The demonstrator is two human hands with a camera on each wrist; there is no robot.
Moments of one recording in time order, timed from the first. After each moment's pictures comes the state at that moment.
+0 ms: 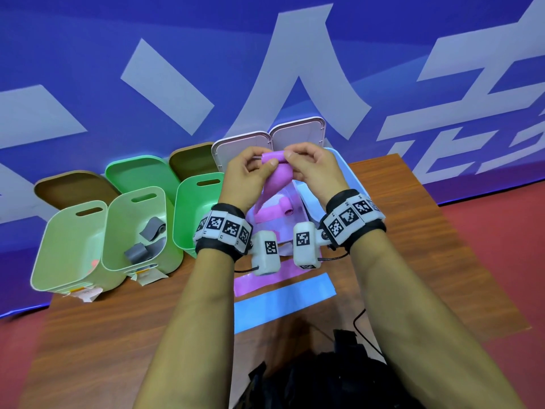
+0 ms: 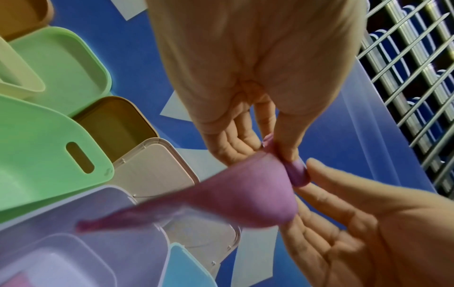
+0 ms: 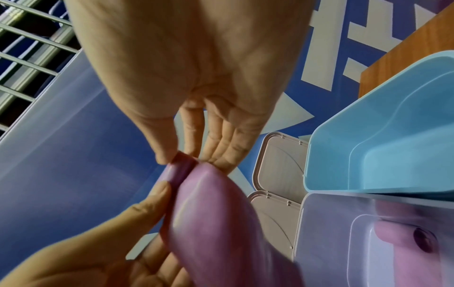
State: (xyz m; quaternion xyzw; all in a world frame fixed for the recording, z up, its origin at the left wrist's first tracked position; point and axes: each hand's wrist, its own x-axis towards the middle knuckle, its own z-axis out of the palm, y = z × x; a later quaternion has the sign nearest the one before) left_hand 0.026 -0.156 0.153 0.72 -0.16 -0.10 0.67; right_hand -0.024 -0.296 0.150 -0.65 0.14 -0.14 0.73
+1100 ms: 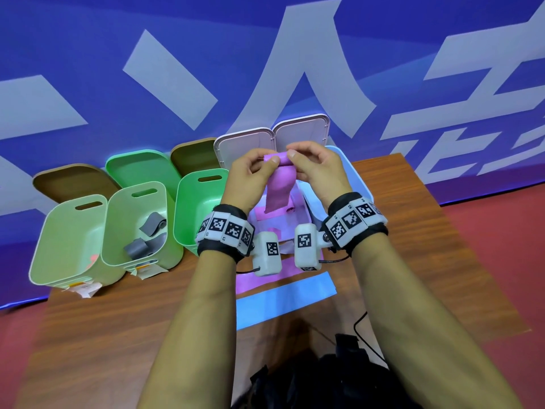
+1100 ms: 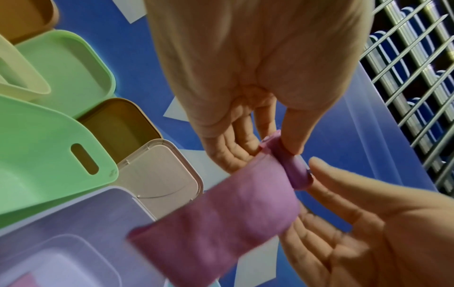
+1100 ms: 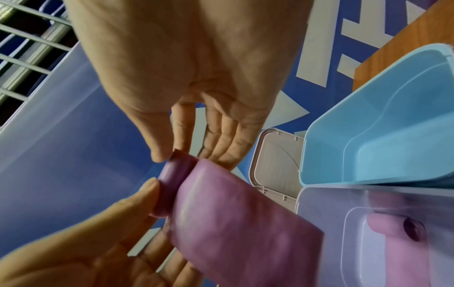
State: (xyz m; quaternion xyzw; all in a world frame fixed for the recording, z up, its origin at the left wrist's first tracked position) left_hand 0.028 -0.152 0.143 0.72 -0.17 -0.10 0.67; right_hand -0.026 -0.293 0.142 -0.65 0.13 -0.16 0.73
